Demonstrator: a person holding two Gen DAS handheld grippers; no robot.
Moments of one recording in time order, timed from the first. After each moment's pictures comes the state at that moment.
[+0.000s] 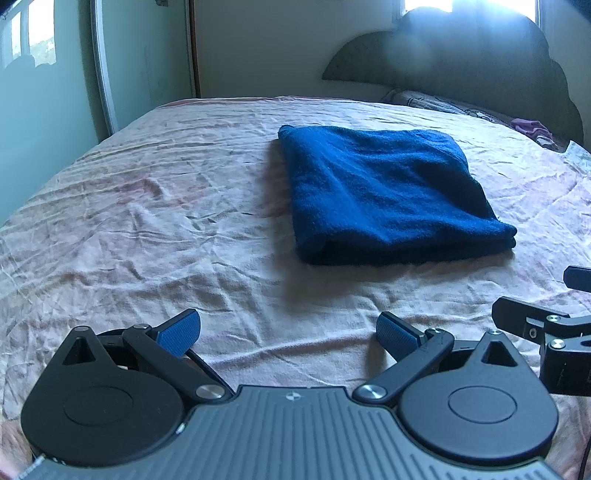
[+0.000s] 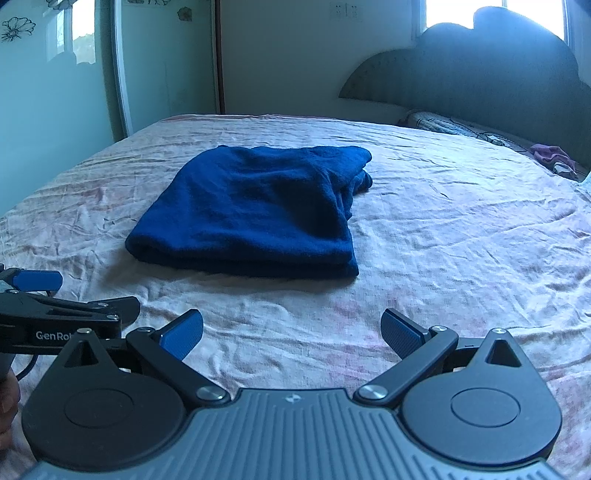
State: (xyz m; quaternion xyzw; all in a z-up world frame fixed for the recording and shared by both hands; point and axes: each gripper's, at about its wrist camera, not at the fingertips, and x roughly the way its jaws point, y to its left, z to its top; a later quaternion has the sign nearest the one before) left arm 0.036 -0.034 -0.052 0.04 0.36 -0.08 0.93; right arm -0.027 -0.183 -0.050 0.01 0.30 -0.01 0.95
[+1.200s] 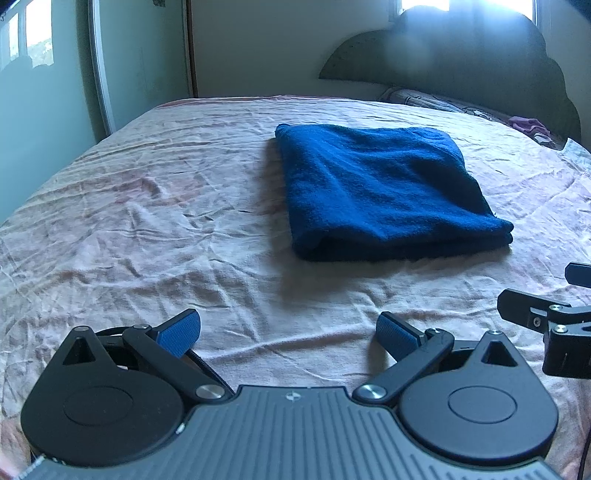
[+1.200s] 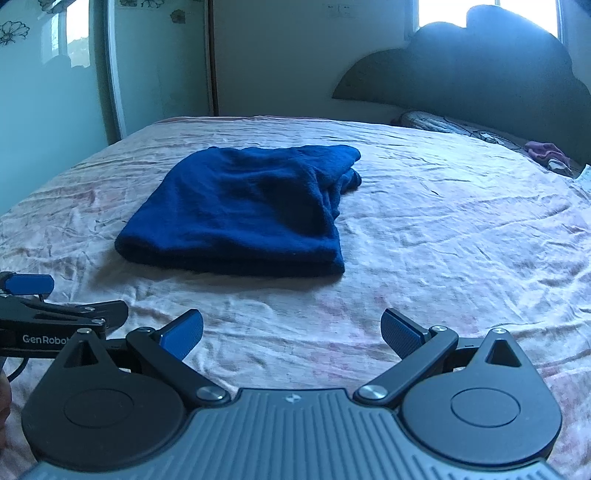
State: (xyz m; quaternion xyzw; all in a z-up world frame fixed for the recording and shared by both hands) left arm 0.033 -0.037 -0.052 0.05 0.36 -0.09 0.93; right arm -0.029 -0.192 -0.052 0.02 0.30 -0.01 0.95
